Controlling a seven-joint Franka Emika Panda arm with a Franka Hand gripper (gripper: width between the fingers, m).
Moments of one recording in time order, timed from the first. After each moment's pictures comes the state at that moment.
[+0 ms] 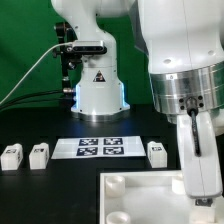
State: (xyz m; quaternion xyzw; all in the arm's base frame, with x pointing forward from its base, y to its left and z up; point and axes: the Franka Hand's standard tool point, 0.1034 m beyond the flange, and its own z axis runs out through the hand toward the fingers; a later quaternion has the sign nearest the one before) arm 0.633 0.118 0.065 -0.62 0.78 0.05 0.07
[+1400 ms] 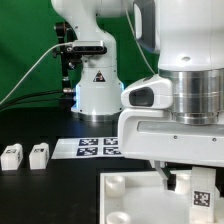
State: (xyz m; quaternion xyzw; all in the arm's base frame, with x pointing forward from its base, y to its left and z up) arm 0.632 0.111 0.065 -0.98 0.21 0.00 0.03
